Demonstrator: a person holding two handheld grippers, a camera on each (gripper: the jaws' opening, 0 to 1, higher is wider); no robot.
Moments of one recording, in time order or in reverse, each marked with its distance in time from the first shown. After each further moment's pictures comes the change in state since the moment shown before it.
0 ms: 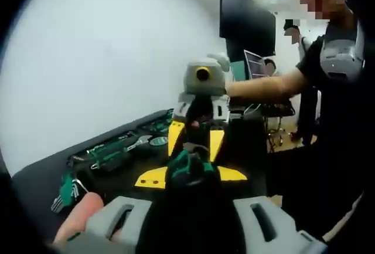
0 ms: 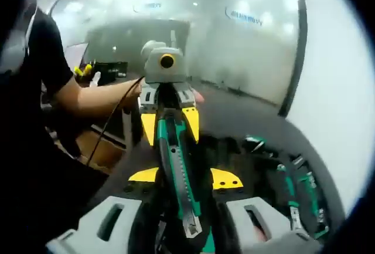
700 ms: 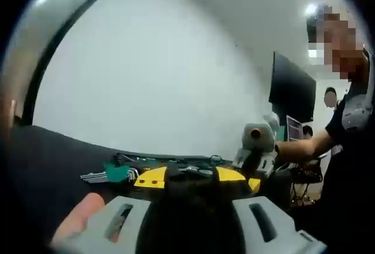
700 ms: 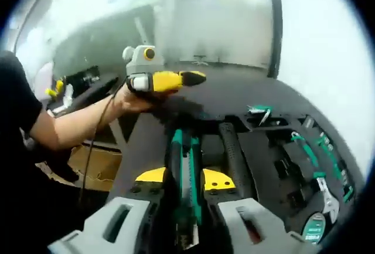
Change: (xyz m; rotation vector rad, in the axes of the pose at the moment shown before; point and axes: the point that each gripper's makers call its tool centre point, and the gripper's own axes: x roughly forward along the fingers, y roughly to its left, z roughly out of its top) left arm -0.082 0.070 -0.011 -0.256 -0.396 0.307; right arm 0.040 0.007 -0.001 0.211 0.099 -0.251
